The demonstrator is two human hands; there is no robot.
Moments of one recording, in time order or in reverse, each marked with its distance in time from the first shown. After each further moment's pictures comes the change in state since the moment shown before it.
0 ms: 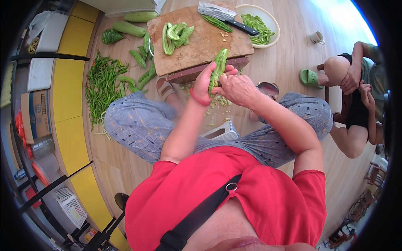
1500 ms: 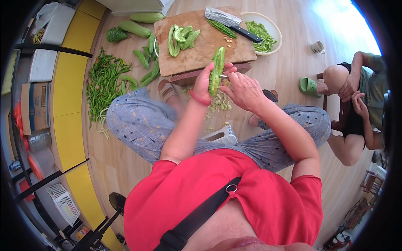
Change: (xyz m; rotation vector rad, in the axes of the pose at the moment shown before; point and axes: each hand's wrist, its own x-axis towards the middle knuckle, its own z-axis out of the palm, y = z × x) left_hand 0.001 0.012 -0.001 -0.059 -0.074 0.083; right_hand -0.008 -0.002 -0.013 0.052 0.251 -0.013
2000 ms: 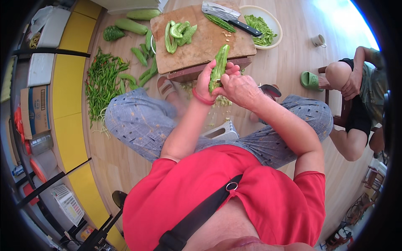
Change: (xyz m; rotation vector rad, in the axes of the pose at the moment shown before) left_hand -0.001 -0.013 0.001 -0.189 -0.010 -0.047; right_hand 0.004 -0.010 0.005 -0.106 -0.288 -0.017
